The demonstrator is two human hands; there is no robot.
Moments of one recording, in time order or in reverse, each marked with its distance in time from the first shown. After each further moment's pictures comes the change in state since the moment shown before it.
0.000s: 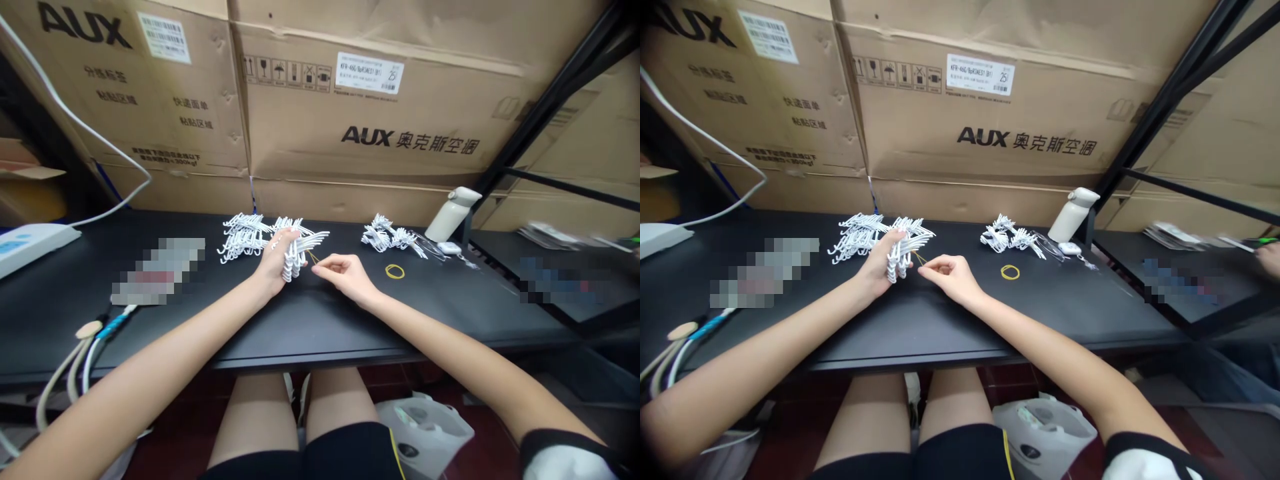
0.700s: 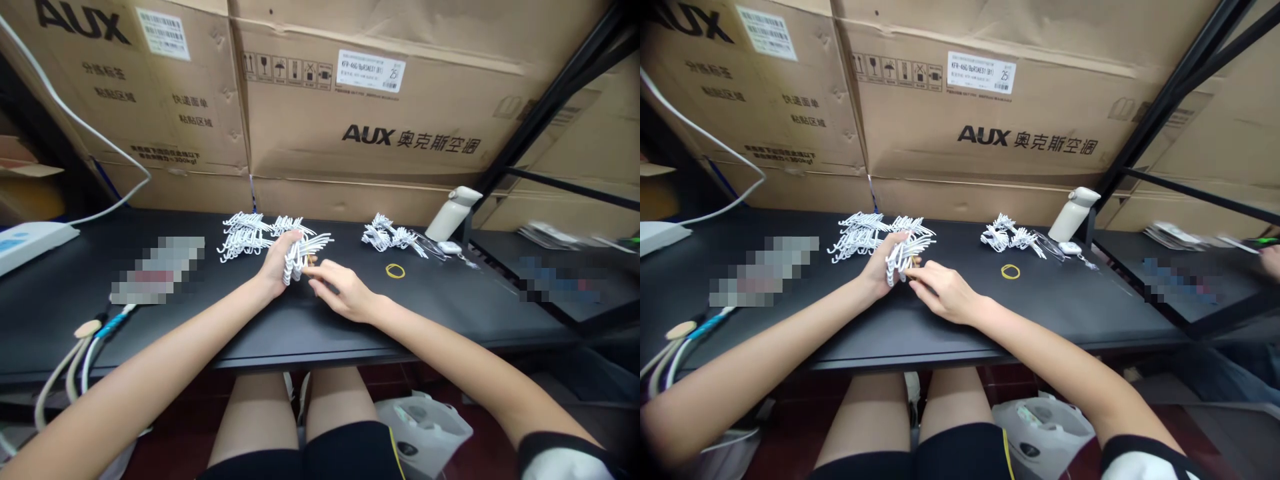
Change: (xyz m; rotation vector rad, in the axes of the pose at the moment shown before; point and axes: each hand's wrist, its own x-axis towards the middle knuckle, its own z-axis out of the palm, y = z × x) left_hand -0.005 0.000 0.002 -0.059 -0.061 -0.119; right_hand -0.016 -0.012 0.000 -0.484 -0.210 -0.690
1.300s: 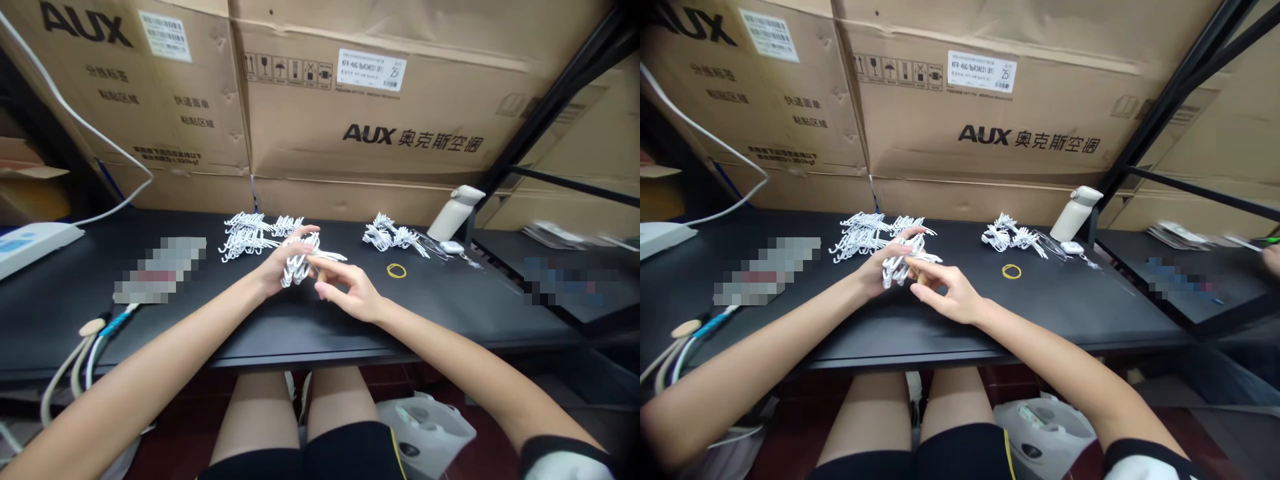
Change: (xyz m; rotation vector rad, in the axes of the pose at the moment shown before) left_hand -0.011 0.012 -0.001 0.092 -0.384 -0.072; right_hand -0.003 -0.007 -0.004 0.495 0.013 0.274
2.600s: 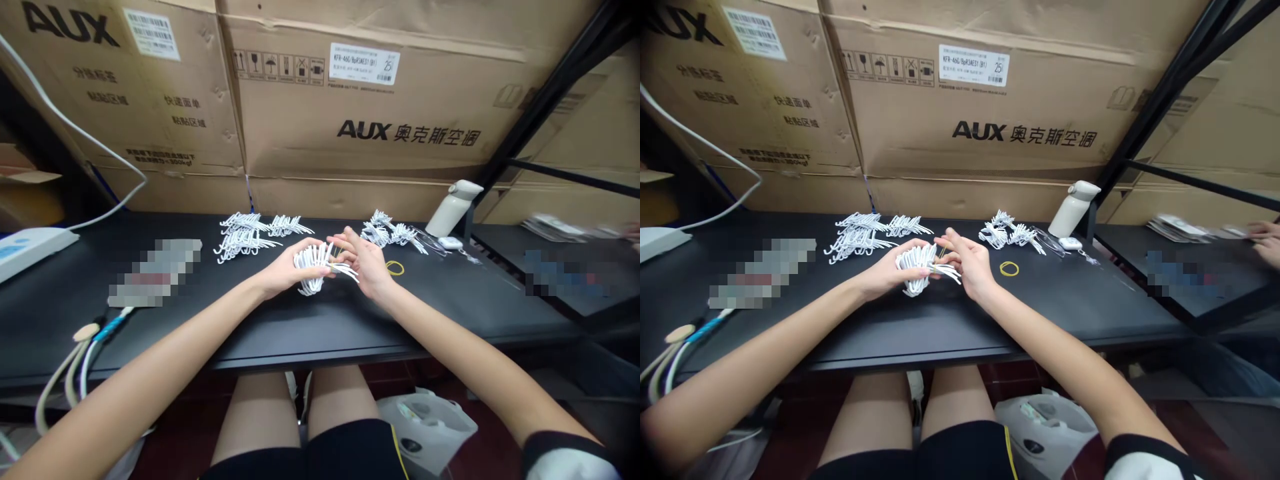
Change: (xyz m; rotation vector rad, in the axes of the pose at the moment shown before) left_hand 0.003 -0.015 -0.002 0.358 -0.149 0.044; right_hand 0.022 0.010 -0.023 0.608 0.668 0.435
